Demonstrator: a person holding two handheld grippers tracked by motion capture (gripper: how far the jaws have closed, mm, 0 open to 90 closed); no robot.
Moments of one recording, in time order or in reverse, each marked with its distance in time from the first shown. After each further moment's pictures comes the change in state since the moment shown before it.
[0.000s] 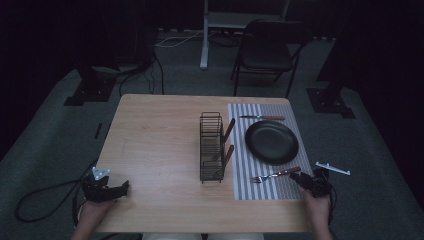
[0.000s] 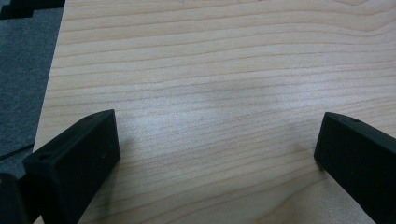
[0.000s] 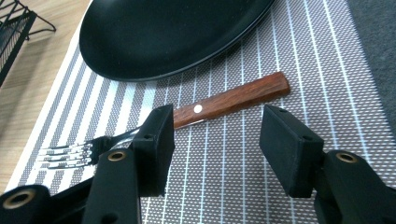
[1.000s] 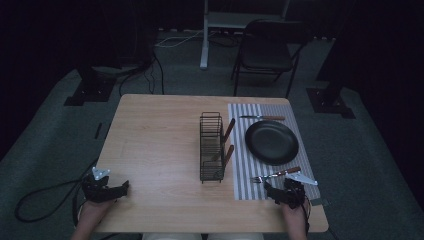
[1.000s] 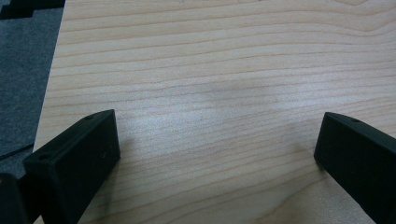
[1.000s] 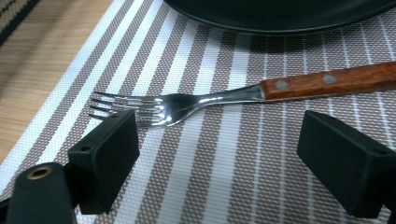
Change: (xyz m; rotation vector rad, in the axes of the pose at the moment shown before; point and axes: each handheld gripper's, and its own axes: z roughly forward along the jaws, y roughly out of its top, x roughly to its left) left arm 0.000 0.000 0.000 0.002 0.000 0.002; right arm 0.072 -0.046 0.024 -0.041 -0.042 -0.234
